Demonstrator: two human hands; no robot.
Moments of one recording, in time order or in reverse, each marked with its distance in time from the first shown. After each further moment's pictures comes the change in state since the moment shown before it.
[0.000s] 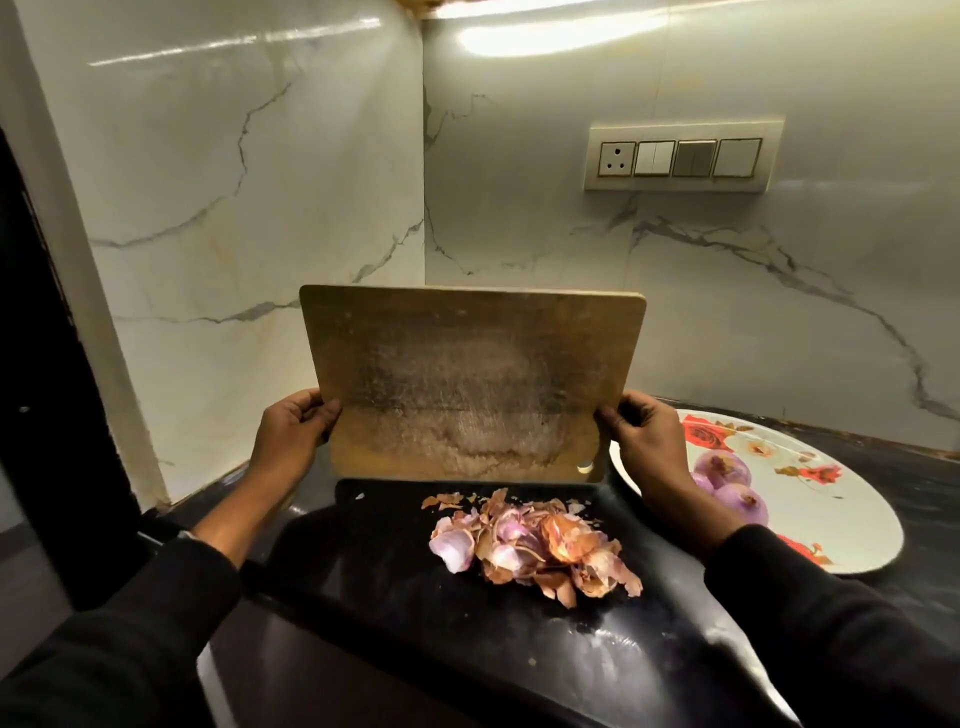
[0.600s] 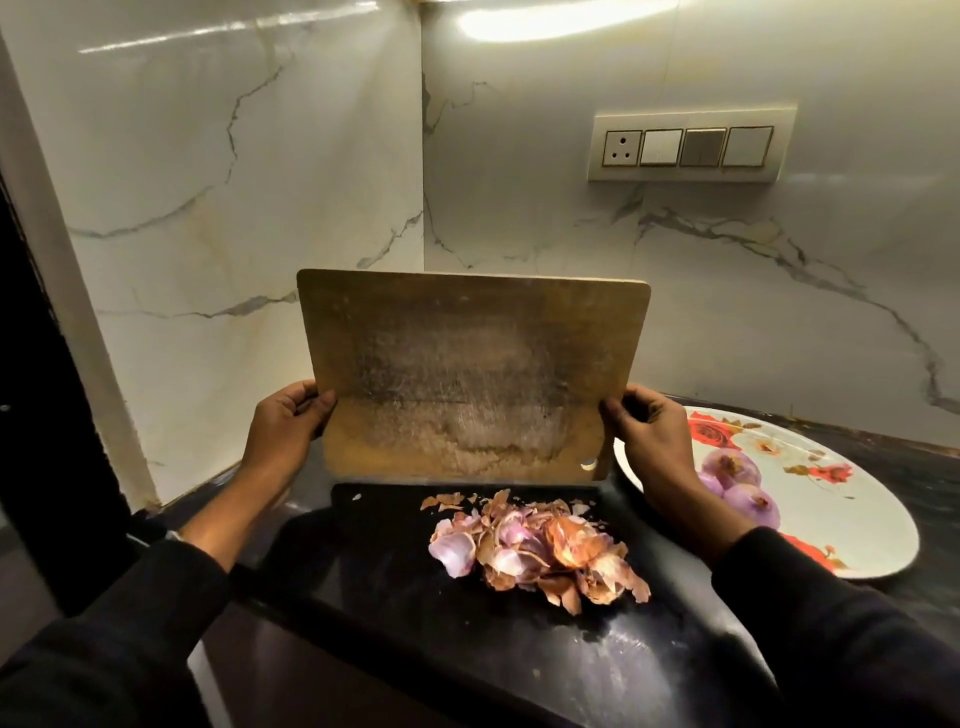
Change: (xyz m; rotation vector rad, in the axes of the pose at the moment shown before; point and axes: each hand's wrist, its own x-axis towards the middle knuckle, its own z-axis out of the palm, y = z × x) left_hand 0.001 0.006 0.002 -0.021 0.021 0.028; right_hand 0.005 0.005 0.003 0.088 0.015 0.012
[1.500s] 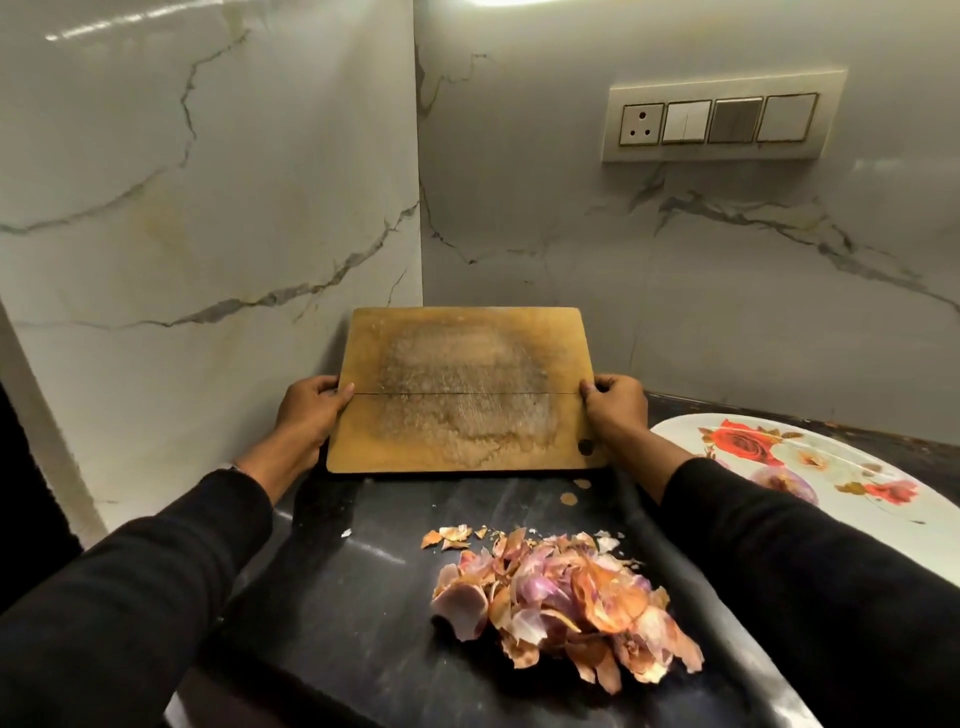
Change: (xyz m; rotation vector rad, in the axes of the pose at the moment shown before) left_hand 0.115 -0.067 0.032 0.169 0.044 -0.255; right_hand 0.095 0.035 0.067 -0.346 0.078 0.280
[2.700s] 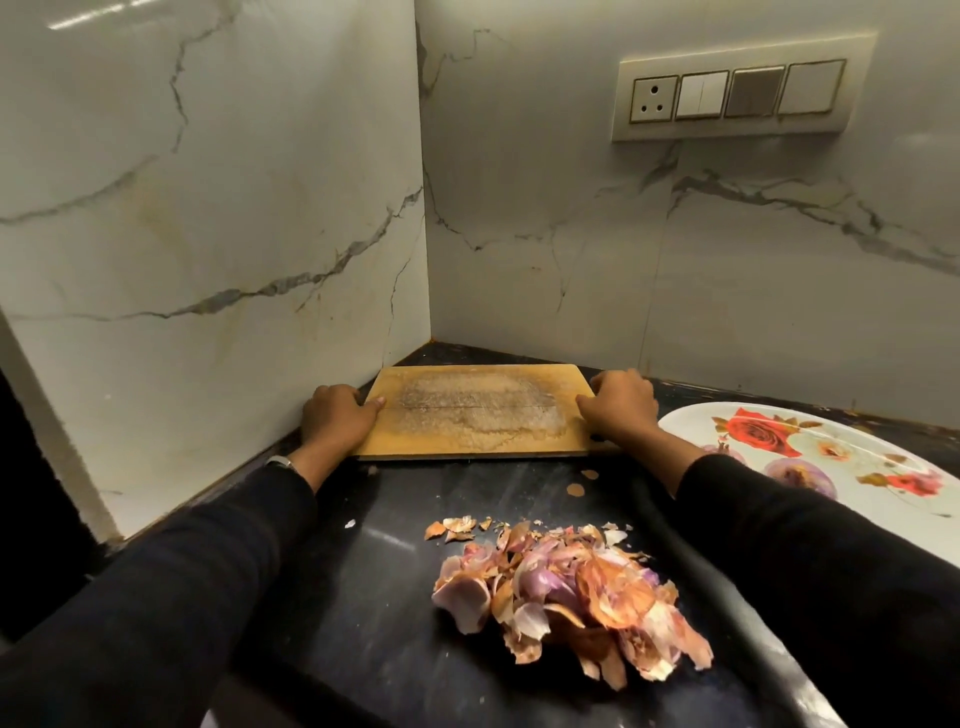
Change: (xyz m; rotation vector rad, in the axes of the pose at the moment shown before) left_hand -0.016 0.001 0.023 0.770 0.014 0.057; right_hand -0.001 0.001 -0.001 -0.636 -0.115 -0.109
